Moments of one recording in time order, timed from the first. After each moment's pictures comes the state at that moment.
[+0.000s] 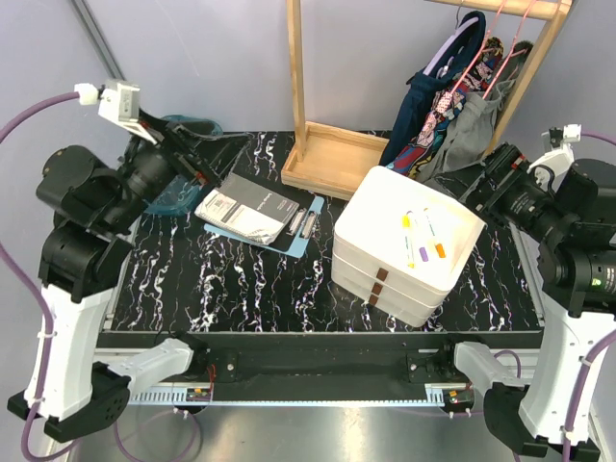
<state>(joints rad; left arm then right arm) -0.44 1.02 1.75 -0.54 0.22 -0.40 -0.09 0.99 1.78 -1.08 -0.53 0.70</state>
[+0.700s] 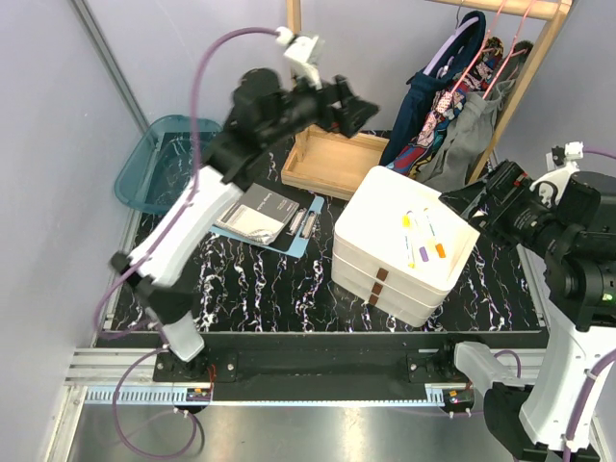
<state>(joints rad) -0.69 1.65 2.03 -0.30 0.24 -0.33 -0.09 0.99 1.84 -1.34 -0.40 0.65</state>
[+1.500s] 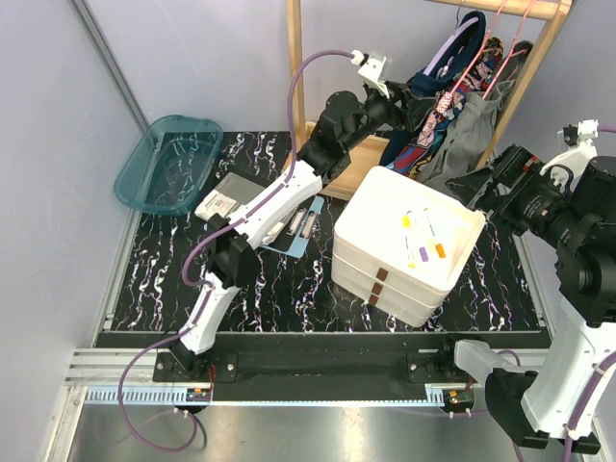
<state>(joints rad) -0.78 2.27 2.41 0.18 0.16 -0.32 -0.09 1.08 2.05 -1.36 -0.41 0.55</state>
